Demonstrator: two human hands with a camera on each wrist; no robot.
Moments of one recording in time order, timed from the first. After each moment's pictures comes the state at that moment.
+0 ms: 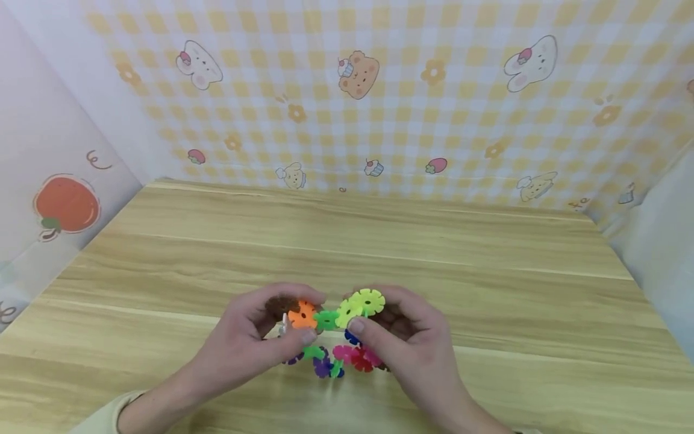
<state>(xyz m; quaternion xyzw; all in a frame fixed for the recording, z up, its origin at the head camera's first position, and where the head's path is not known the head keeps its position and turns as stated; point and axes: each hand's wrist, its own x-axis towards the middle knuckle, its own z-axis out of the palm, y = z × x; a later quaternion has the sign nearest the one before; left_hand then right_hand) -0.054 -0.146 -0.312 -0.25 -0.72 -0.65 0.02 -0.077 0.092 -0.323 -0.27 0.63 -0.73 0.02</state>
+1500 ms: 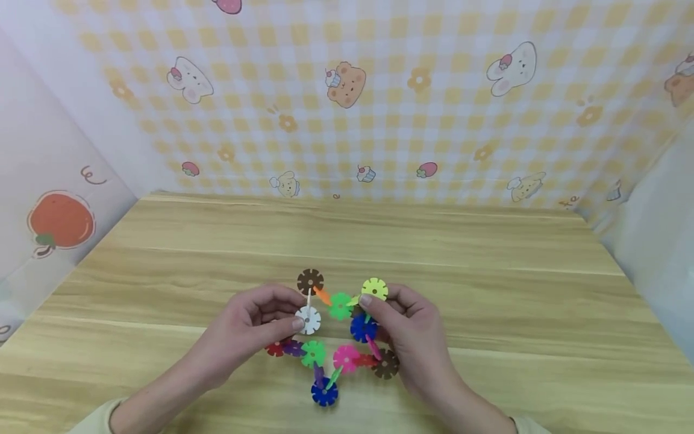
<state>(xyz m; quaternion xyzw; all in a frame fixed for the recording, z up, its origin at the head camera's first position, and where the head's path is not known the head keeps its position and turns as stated) -0.068 -0.159 -0.319 -0.06 -0.75 -0.65 -0.11 -0.093 0.091 -0.327 0.02 0.62 -0.77 0.16</state>
